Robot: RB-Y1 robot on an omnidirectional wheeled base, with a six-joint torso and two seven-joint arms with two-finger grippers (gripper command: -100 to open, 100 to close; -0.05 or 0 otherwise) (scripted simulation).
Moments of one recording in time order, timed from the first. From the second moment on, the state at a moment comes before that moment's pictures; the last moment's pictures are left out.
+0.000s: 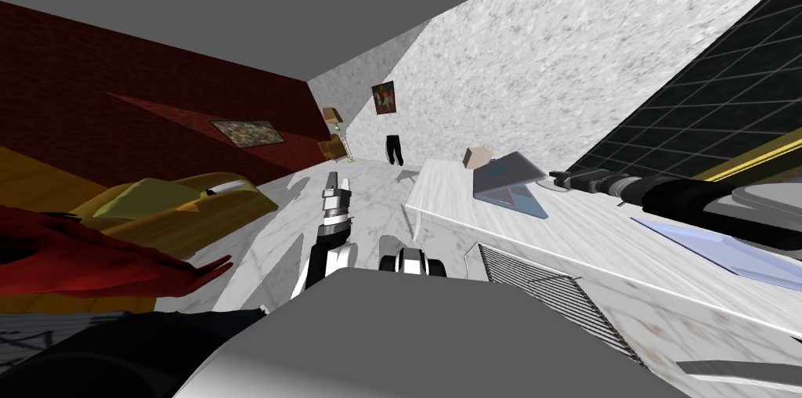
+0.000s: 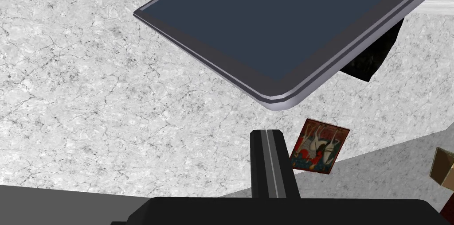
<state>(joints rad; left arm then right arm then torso) 0.52 -0.04 -0.01 -2.33 0.01 -0.45 -0.16 0.19 -1.38 -0.27 -1.17 0.83 -0.52 -0.15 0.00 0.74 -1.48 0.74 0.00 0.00</state>
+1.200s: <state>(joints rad) 0.52 -0.04 -0.01 -2.33 0.01 -0.45 -0.16 0.16 -1.24 -0.24 -1.17 0.87 -0.37 -0.04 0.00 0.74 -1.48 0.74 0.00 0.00</state>
